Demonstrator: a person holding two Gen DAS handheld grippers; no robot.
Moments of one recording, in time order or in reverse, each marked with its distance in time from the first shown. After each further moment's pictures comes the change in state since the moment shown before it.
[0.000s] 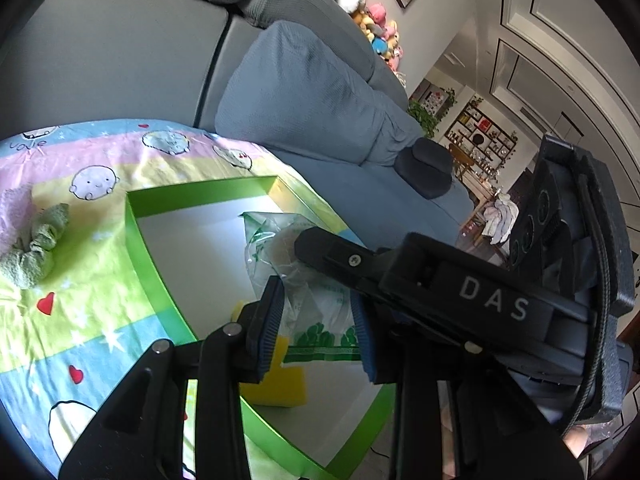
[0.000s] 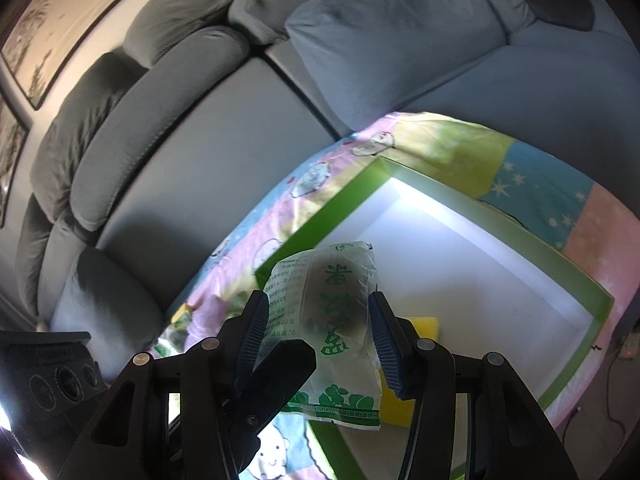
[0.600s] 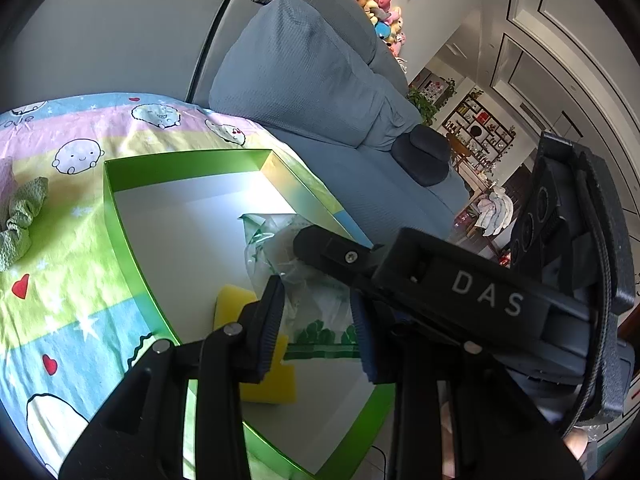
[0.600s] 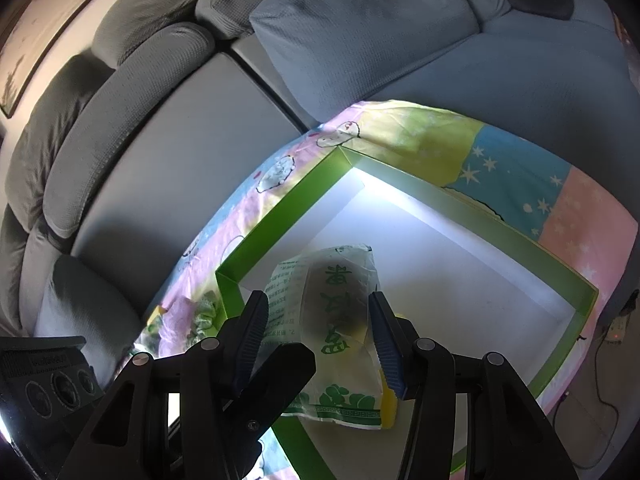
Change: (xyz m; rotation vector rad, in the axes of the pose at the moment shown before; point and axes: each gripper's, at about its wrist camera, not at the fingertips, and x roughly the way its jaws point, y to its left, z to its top) left arm 0.017 0.004 -0.008 -0.038 0.063 -0.039; right arm 0.009 -0.017 0.002 0.039 0.029 -0.080
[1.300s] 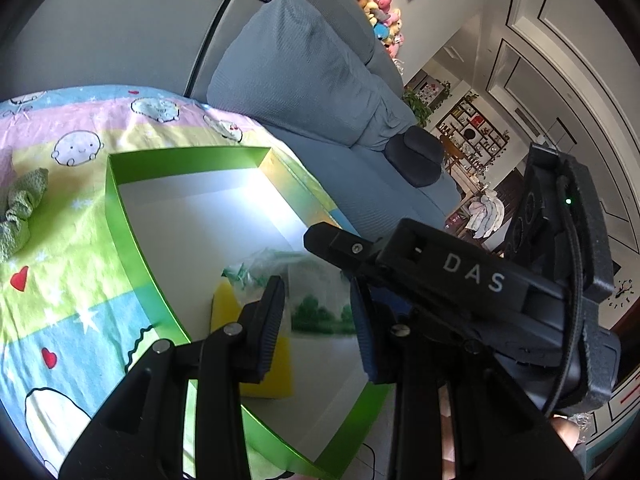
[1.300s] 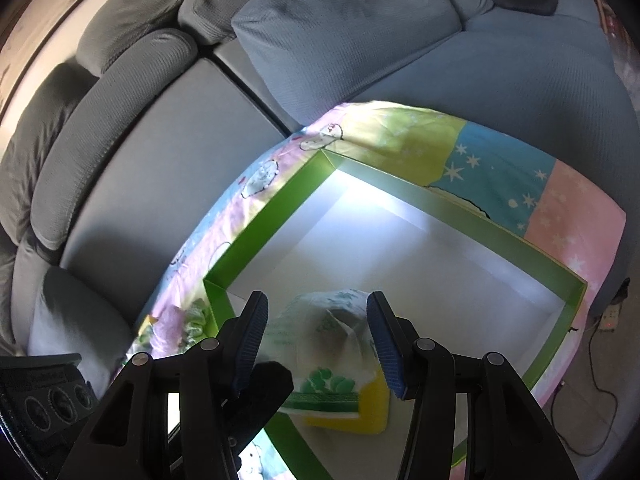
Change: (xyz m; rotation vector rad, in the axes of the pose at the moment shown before) left arm -0.017 0.006 -0.001 -0.018 -0.001 -0.036; right arm -0.004 -0.001 0.000 0.028 -0.010 -0.036
